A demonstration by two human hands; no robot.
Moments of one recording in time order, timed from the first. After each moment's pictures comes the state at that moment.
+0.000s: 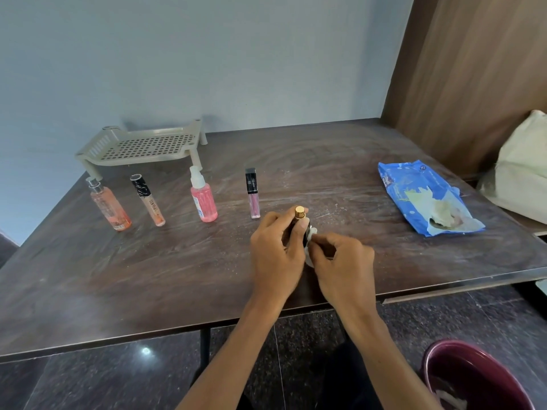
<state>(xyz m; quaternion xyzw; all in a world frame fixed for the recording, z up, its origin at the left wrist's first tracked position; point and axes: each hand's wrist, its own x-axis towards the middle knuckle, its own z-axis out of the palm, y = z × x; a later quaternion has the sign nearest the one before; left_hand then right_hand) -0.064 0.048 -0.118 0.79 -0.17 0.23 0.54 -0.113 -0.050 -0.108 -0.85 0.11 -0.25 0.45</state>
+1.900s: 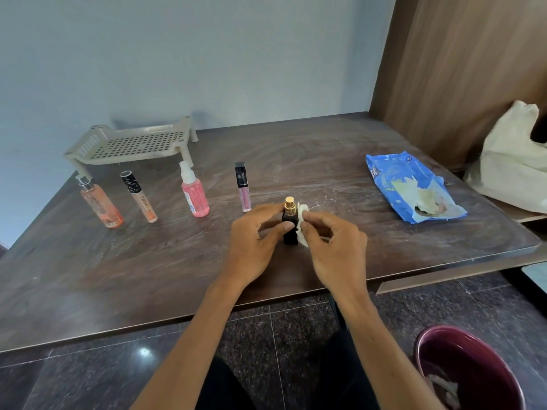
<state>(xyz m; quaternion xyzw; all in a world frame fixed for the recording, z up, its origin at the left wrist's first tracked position) -0.045 0.080 -0.119 0.80 -0.26 0.11 0.53 -0.111 -0.055 -0.107 -0.80 0.12 -0.26 0.53</state>
